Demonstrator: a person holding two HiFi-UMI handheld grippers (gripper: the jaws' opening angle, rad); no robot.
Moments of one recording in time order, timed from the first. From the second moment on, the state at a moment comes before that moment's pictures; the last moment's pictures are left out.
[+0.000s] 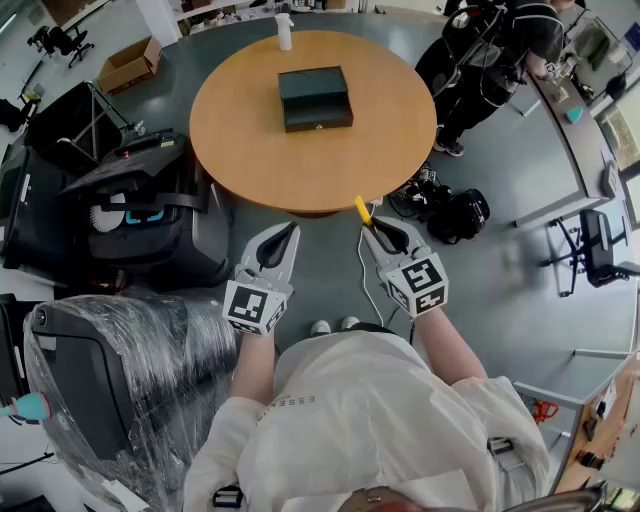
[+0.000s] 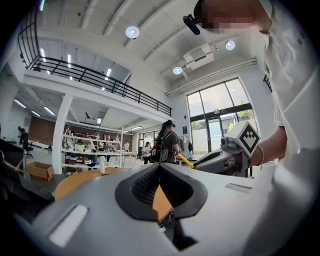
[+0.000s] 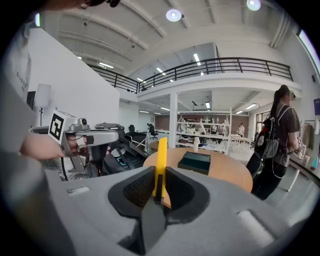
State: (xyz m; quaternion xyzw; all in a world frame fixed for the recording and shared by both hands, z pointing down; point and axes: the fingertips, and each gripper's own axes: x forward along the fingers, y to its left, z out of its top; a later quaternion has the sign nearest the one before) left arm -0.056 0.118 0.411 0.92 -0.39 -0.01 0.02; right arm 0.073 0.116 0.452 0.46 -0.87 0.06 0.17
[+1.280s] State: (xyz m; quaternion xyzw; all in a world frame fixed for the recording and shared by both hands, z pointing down) left arm -0.020 -0.156 0.444 0.91 -0.41 0.03 0.03; right arm 0.094 -0.178 0.491 0.38 -0.90 0.11 0.18
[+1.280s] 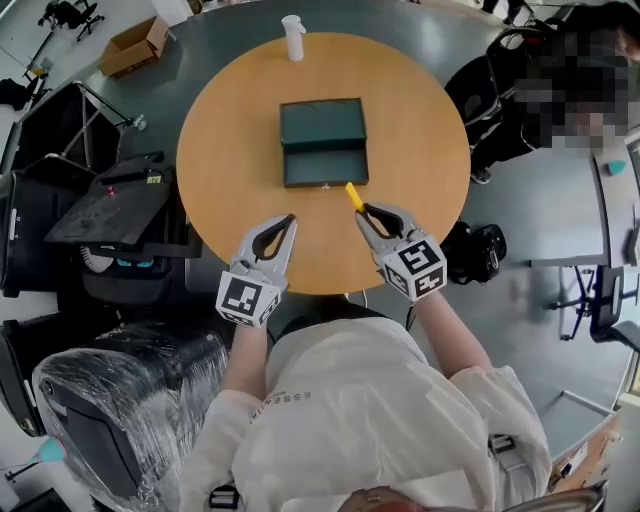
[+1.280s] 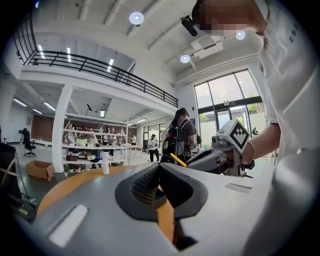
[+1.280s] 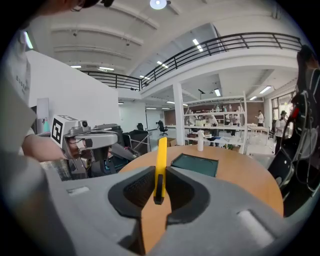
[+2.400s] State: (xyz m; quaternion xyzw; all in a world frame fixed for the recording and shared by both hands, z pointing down) left arm -0.049 -0.303 0.518 0.92 -0.38 0.07 0.10; right arm 0.035 -0.336 0.639 0.33 -0.85 0.18 0.38
